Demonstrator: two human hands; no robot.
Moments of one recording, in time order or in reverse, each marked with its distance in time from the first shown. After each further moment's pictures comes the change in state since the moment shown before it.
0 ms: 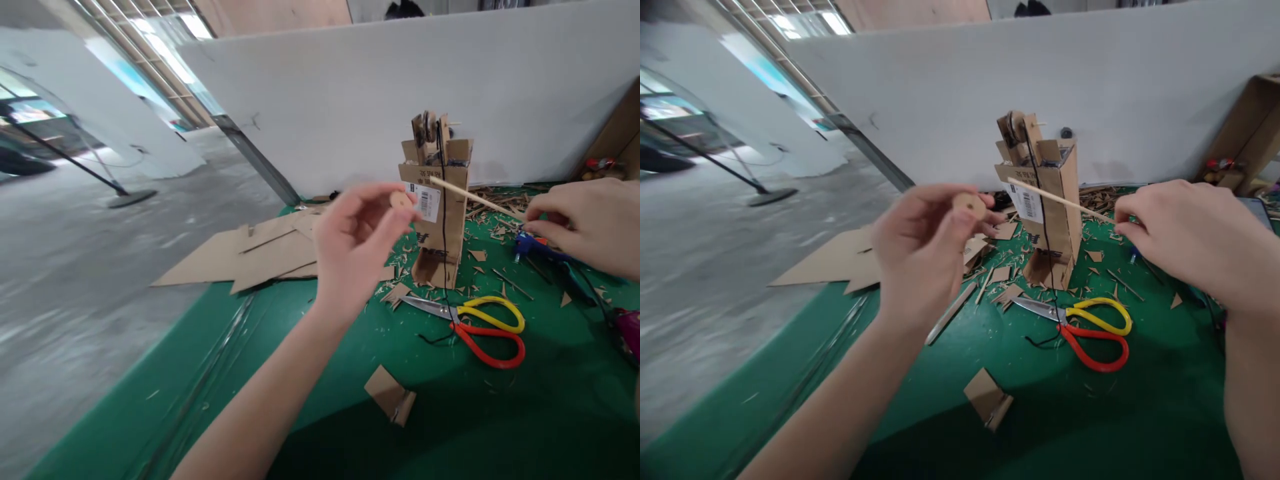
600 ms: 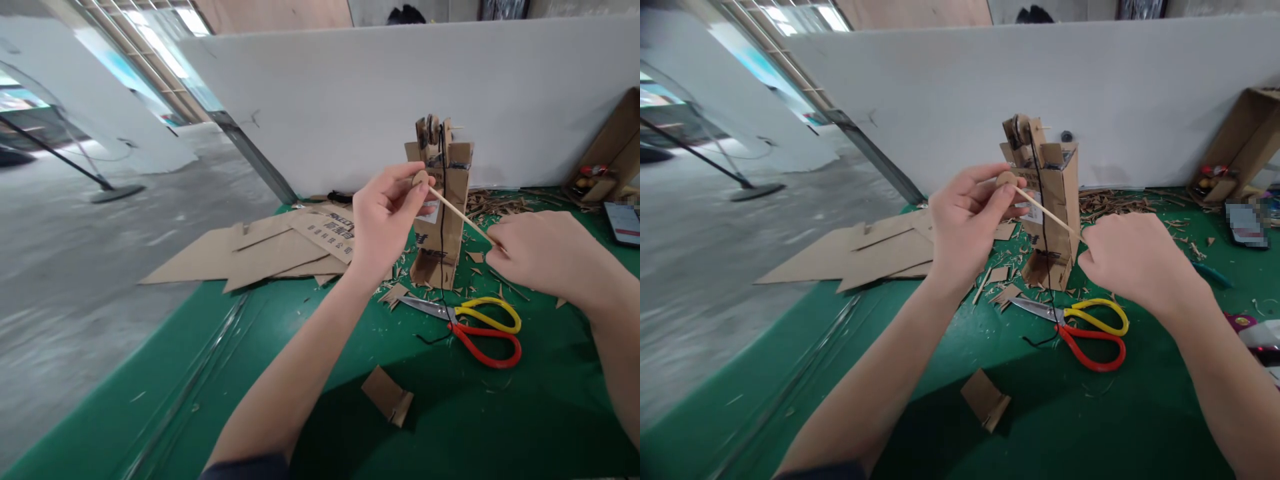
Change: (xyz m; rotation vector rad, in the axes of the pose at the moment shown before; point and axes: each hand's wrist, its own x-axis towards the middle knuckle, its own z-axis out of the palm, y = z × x) left_hand 0.024 -0.038 0.017 0.025 -0.023 -0.036; right_hand 0.018 -0.052 0.022 -0.259 -0.248 0.008
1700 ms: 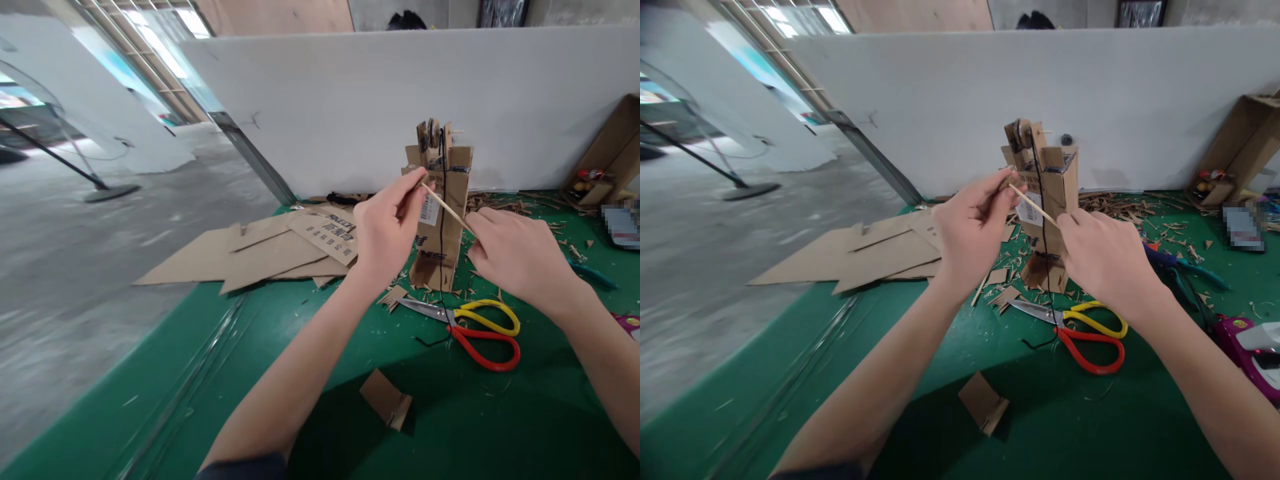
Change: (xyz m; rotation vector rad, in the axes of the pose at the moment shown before) left_hand -0.002 -0.026 -0.005 0.372 0.060 0.292; right_hand 0.010 -0.021 0.010 0.133 0.252 -0.004
